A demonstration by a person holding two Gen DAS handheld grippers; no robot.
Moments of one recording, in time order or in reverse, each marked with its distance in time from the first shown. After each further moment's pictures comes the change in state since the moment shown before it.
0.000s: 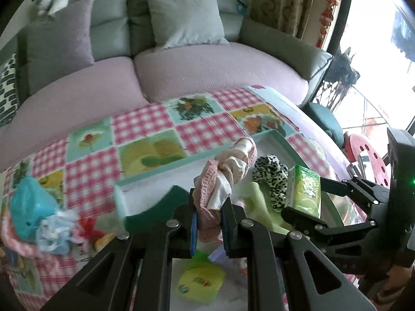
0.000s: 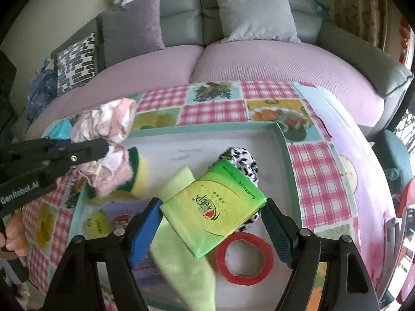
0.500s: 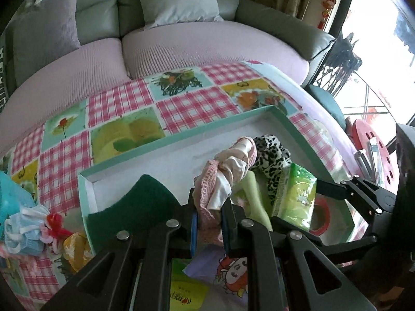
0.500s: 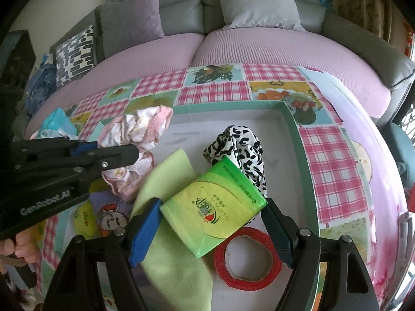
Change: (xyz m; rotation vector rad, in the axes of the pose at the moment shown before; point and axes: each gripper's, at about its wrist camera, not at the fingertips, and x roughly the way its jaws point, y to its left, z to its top) left arm 0.054 -0.024 -0.006 0.009 0.109 -0.025; right arm 0.025 -0.003 -0.010 -0.005 0.049 0.018
